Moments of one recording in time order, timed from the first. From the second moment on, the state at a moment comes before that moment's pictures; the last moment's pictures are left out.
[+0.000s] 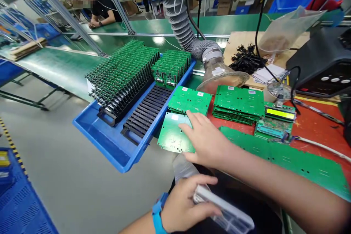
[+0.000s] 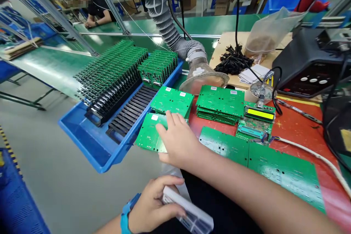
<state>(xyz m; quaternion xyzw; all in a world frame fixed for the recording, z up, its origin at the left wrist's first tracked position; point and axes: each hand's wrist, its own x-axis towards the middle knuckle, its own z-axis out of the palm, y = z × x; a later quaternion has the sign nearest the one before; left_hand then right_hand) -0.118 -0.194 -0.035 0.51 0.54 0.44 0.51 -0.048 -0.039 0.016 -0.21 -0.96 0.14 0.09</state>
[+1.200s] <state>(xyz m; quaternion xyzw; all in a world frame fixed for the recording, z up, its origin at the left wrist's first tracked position) -0.065 -0.142 -0.065 0.51 0.67 0.39 0.38 0.097 0.001 -0.014 -0.49 -0.75 0.42 0.12</state>
